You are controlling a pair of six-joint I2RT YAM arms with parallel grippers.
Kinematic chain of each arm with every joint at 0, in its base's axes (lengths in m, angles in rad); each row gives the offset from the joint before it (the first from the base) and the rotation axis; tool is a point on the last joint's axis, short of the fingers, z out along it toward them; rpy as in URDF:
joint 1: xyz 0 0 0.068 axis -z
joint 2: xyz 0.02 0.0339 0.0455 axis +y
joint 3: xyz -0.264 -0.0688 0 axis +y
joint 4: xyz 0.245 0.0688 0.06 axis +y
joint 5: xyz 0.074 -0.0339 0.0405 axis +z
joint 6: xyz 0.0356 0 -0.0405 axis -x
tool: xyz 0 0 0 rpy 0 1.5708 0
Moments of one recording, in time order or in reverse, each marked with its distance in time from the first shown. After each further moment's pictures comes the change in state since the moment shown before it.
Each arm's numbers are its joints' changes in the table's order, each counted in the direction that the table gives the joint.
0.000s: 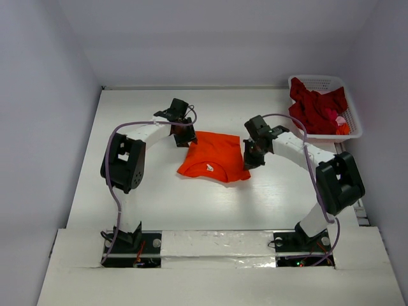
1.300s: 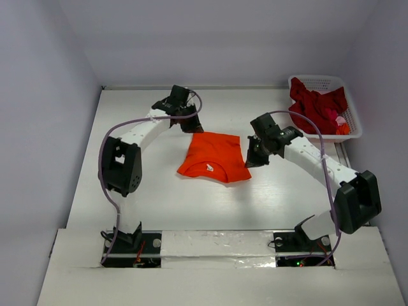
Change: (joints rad) left arm 0.008 -0.076 -0.134 0.034 -0.154 -0.046; right arm -0.037 -0.197 0.013 0.081 -0.005 -0.068
